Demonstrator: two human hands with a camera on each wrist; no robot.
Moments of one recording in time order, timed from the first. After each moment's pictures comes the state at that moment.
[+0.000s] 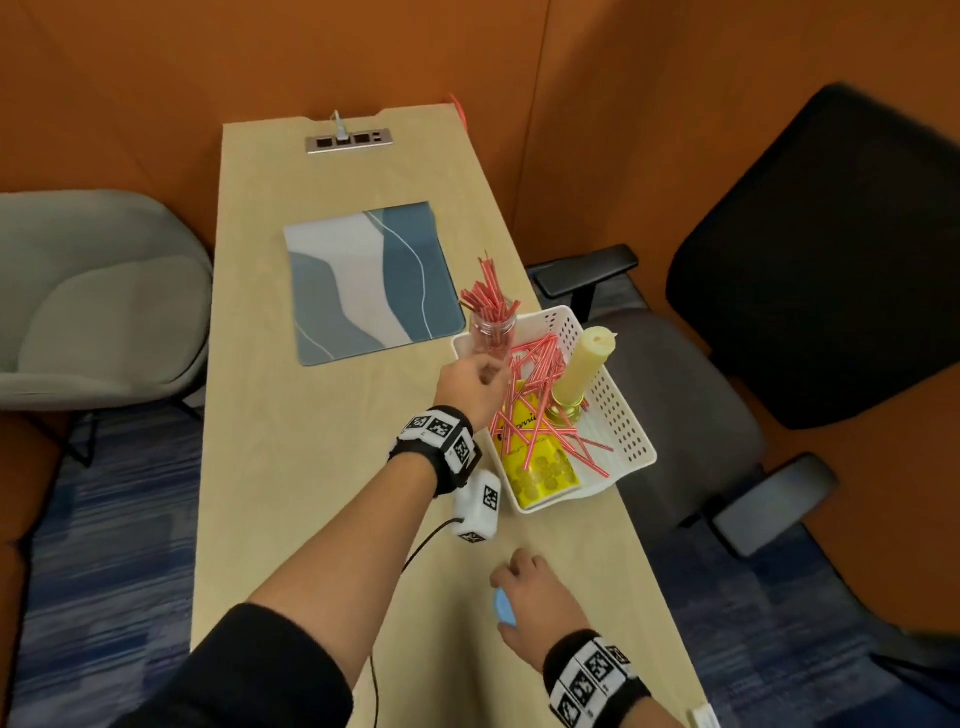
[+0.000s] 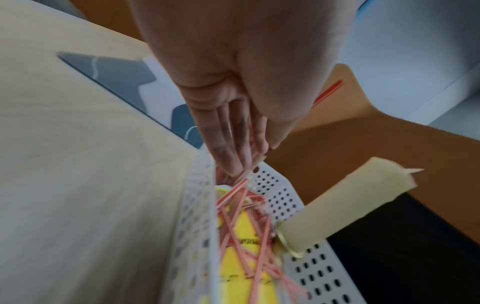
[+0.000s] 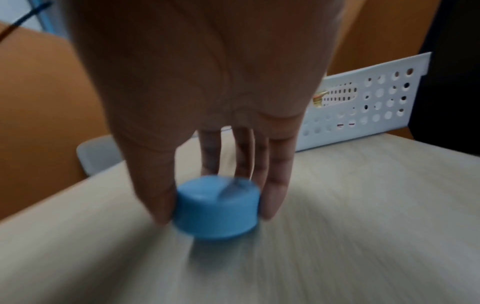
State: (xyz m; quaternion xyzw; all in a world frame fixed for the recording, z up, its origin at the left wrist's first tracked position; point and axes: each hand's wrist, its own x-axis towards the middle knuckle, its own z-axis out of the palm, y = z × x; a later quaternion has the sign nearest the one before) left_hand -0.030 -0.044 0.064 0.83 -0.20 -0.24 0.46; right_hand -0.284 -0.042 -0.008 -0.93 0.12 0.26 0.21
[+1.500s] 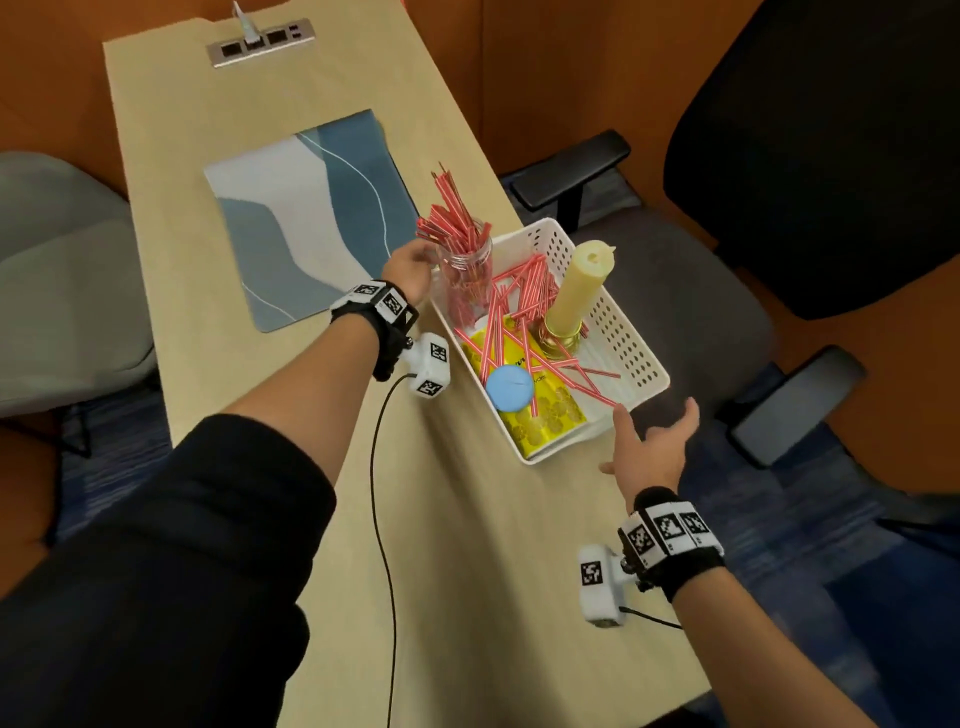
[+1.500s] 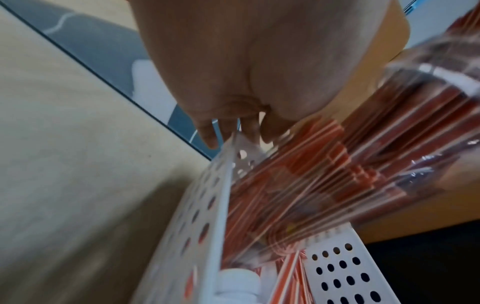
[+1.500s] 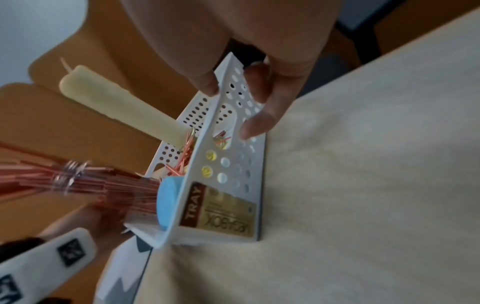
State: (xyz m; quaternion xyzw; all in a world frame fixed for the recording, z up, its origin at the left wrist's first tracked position) left_hand 0.085 -0.077 0.023 0.86 -0.17 -0.28 0.39; right_hand -0.250 -0.137 0.017 -0.51 0.66 -0.17 0.52
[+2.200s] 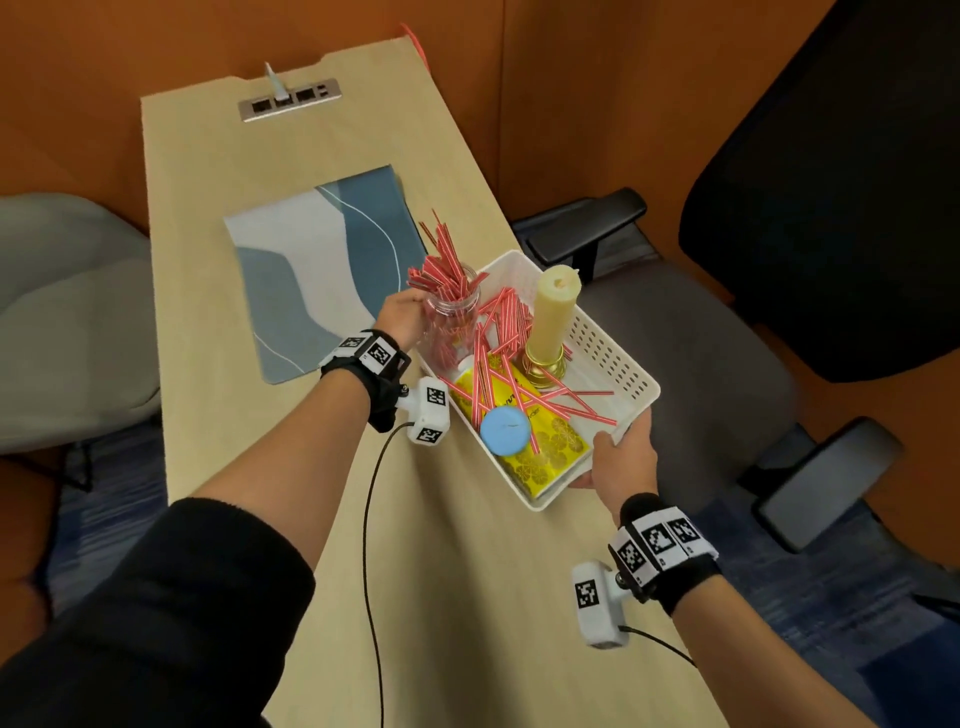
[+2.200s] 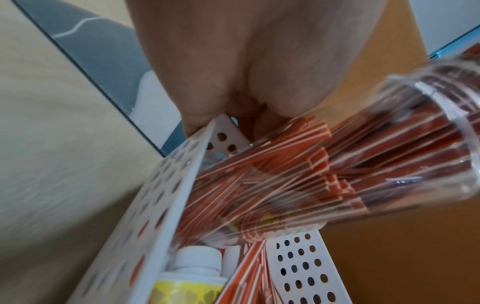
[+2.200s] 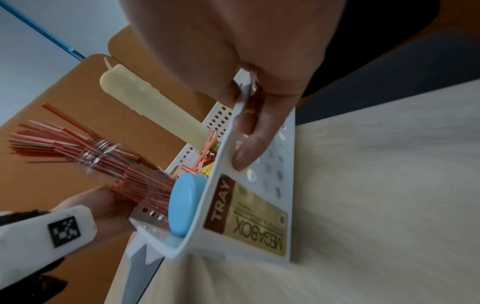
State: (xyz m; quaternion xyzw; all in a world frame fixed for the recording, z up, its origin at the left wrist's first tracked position) left_hand 0.112 -0.074 0.035 0.81 -0.11 -0.32 0.49; right_hand -0.172 -0.167 0.018 -0.57 0.56 -0.12 0.58
